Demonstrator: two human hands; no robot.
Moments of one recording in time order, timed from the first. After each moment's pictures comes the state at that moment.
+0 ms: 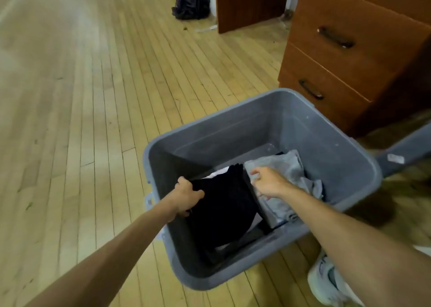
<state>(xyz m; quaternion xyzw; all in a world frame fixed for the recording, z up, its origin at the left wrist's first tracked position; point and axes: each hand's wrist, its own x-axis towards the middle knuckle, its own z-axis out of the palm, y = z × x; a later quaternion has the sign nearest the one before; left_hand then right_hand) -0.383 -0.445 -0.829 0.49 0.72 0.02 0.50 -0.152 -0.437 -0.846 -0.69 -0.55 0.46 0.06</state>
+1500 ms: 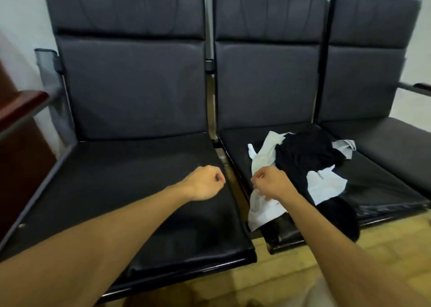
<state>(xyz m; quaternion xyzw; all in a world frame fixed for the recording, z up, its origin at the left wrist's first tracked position) 0.292 -0.756 -0.627 0.93 -0.11 -0.13 0.32 0.315 -0.951 -0.647 -0.95 0.04 0.06 0.30</state>
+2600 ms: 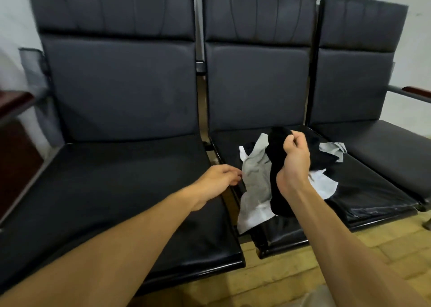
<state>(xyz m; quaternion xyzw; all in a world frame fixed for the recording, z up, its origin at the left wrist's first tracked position) 0.302 -0.811 -0.636 0.81 -0.08 -0.15 0.57 0.315 -0.974 -0.608 -0.59 0.06 -0.26 0.76</state>
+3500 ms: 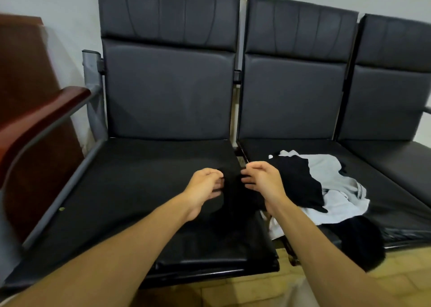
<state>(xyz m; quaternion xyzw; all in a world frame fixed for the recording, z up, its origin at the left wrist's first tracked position) 0.271 -0.712 -0.647 0.69 0.09 -0.06 0.72 0.302 -0.867 -0.640 -0.74 0.04 -0.01 0.67</state>
